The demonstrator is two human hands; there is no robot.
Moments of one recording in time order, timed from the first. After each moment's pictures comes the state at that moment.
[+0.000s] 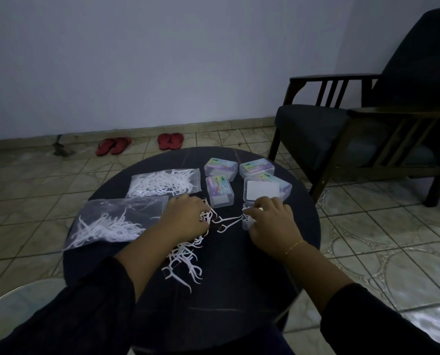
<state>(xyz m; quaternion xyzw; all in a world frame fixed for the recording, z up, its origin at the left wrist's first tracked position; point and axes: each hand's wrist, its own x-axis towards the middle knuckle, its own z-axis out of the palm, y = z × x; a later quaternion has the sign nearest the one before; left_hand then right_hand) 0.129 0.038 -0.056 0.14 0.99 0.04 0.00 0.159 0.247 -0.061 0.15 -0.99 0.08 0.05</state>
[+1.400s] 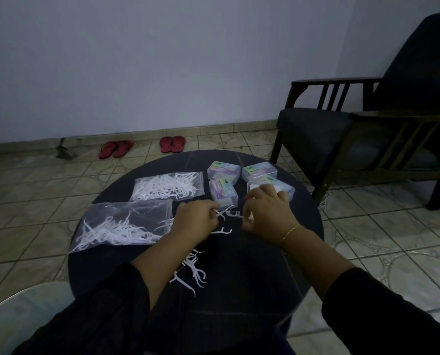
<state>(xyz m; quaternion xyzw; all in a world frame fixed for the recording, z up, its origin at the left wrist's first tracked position) 0.131 0.058 -0.060 0.06 0.98 0.18 -0.05 0.145 0.234 -0.032 0.19 -0.98 0.03 0.06</state>
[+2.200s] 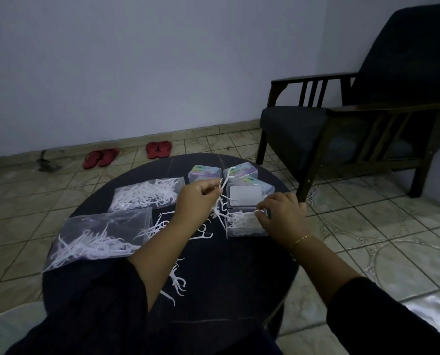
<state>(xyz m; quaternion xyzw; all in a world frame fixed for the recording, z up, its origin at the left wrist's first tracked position) 0.115 0.108 -0.033 0.05 0.84 0.53 -0.11 0.141 0.295 -0.065 0.01 -0.98 0.16 0.11</state>
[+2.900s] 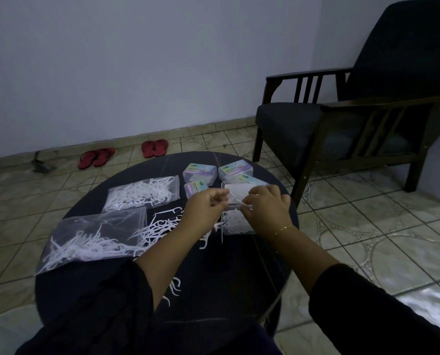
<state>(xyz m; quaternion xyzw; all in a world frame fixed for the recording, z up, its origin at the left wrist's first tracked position) 0.113 0.121 -0.058 0.10 0.86 0.49 -0.03 0.133 0.275 -0.056 0.03 -0.99 0.12 0.10</state>
